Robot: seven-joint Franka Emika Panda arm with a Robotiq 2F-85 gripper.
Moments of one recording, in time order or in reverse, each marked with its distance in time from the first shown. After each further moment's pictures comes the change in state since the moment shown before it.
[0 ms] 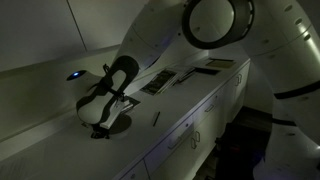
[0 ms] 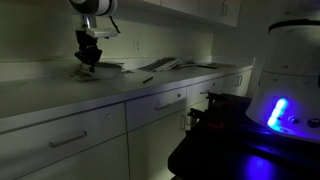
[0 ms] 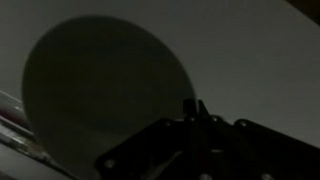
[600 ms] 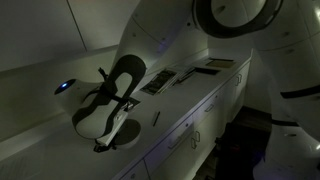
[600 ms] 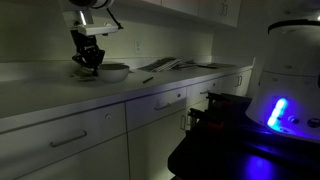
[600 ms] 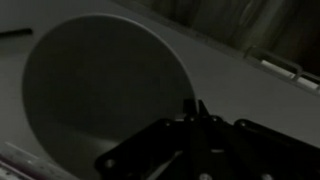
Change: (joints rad) arm 0.114 -0.092 -0.024 -0.143 -0.052 -0.096 0.269
